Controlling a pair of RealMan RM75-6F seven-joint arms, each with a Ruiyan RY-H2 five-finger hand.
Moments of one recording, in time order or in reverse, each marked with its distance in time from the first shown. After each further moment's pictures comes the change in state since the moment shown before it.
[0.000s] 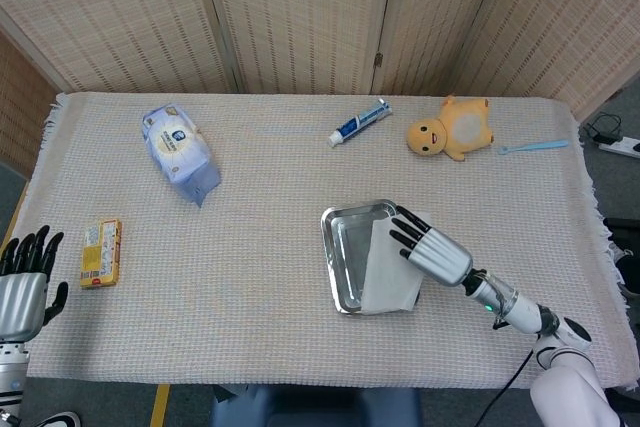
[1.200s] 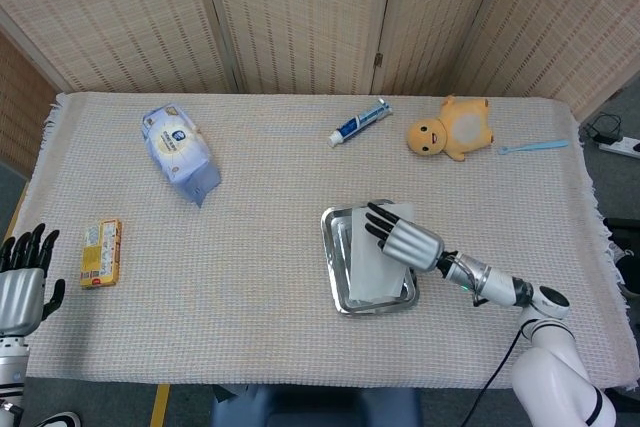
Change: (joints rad) left arm -0.017 -0.018 -0.016 0.030 -0.059 -0.037 0.003; right arm 0.136 -0.013 -0.065 0.039 -0.046 -0.158 -0.112
